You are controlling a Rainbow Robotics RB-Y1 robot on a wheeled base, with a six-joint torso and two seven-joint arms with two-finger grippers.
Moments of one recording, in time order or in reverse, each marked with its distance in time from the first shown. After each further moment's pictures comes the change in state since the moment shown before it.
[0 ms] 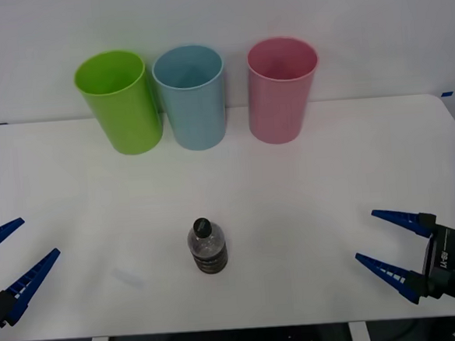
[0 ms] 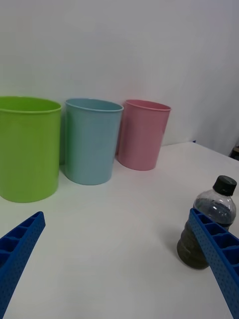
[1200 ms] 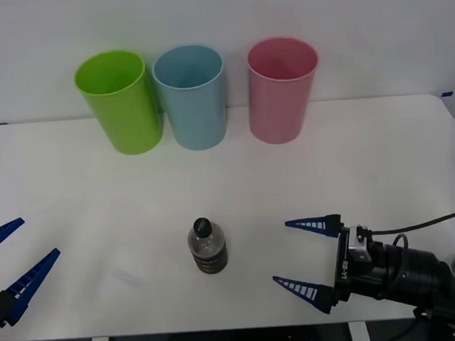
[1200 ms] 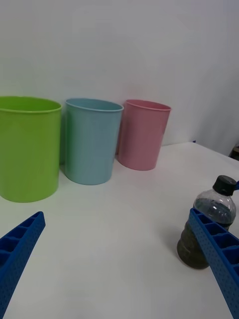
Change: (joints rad) right arm -0.155 0.048 0.394 0.042 0.009 0.171 0.277; left arm 0.000 0.000 0.000 0.000 0.000 0.000 0.000
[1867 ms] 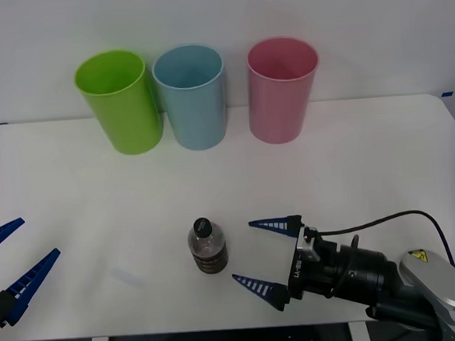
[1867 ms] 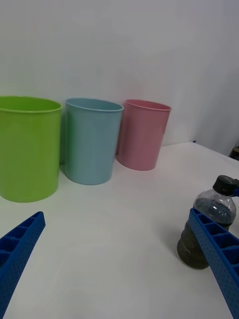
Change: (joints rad) right arm -0.054 0.062 0.163 -0.001 0.002 0.203 0.021; left arm 0.000 0.000 0.000 0.000 0.000 0.000 0.000
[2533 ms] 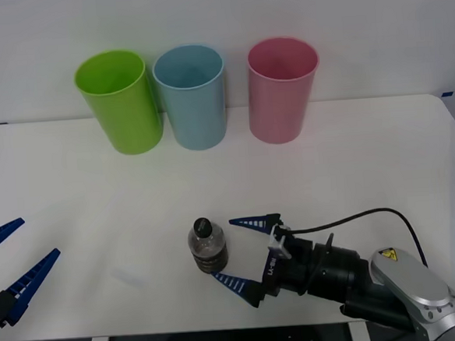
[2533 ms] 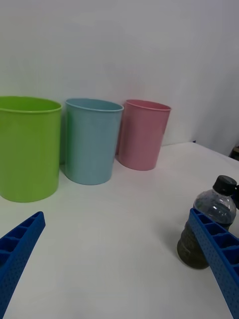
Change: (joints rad) right arm -0.041 0.049 0.080 0.001 0.034 0.131 -0.009; left arm 0.000 0.000 0.000 0.000 0.000 0.000 0.000
